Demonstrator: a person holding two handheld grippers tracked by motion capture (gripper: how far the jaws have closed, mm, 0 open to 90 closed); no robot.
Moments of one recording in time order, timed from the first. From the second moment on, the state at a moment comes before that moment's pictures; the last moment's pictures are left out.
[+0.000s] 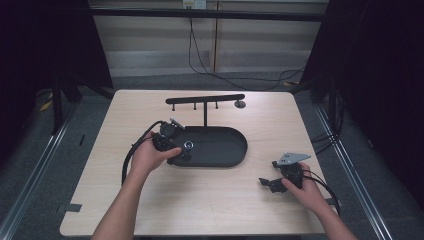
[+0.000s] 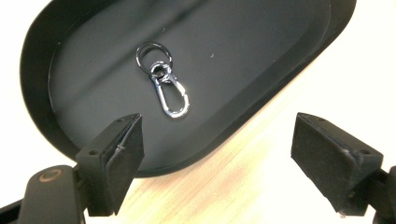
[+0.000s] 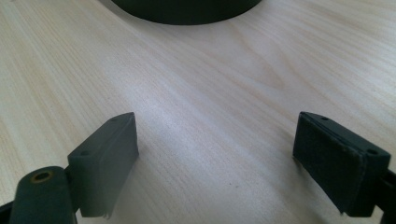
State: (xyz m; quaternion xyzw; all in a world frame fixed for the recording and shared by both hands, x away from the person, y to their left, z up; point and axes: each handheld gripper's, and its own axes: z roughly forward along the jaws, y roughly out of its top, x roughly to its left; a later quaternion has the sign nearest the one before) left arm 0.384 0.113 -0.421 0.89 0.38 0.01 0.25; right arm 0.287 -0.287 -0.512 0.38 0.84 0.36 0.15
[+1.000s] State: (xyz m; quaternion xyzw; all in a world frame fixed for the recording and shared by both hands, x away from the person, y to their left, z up) left arm 0.363 0.155 -0.431 0.88 0.40 0.01 0.26; right arm 0.286 -0.287 -0.512 0.38 0.84 0.36 0.15
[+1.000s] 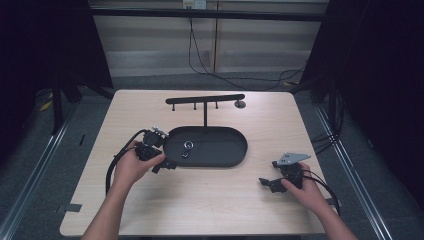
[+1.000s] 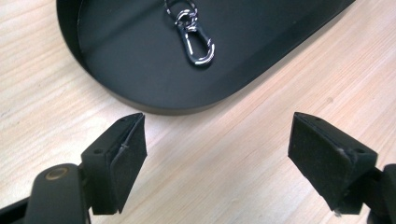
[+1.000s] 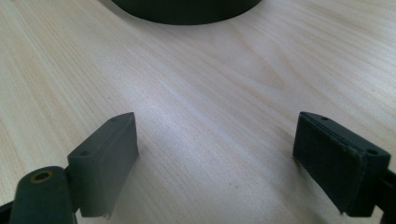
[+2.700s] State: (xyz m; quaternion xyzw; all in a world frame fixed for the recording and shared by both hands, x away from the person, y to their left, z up) left arm 0.330 0.193 -0.477 0.89 0.38 0.03 0.25; right arm 0.286 -0.287 -0.512 0.38 0.84 0.36 0.15
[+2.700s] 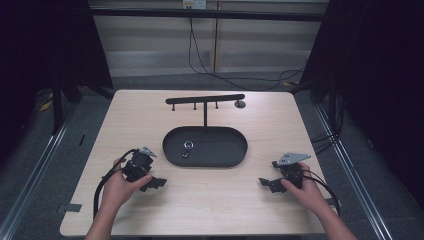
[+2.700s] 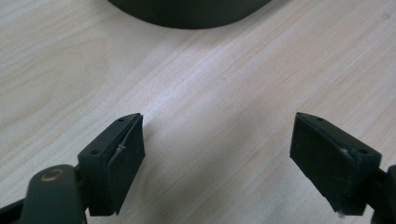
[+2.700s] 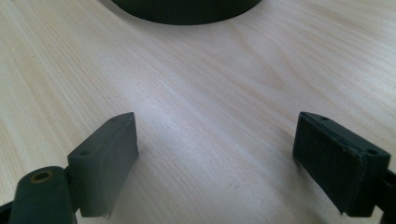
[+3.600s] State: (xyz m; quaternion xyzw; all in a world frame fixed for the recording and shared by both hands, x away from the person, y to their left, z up) left arm 0.312 0.194 -0.491 0.90 0.33 0.08 0.27; right arm 0.286 -0.287 -0.512 0.38 0.84 0.37 0.15
